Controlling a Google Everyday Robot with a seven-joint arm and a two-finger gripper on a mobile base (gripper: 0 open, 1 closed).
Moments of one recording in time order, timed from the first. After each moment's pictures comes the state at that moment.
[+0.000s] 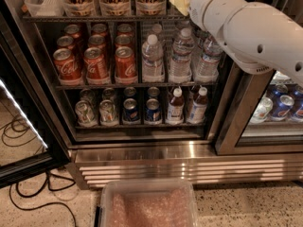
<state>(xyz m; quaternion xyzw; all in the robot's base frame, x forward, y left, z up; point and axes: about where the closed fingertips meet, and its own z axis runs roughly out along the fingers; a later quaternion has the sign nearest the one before) 0.703 -0.110 1.078 -0.22 0.63 -0.02 0.74</state>
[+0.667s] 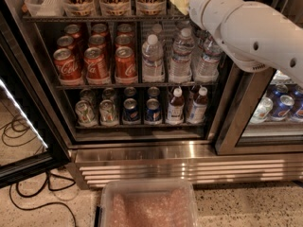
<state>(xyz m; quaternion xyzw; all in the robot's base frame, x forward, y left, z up) 0.714 -0.113 1.077 -0.22 0.63 -0.03 0.74</state>
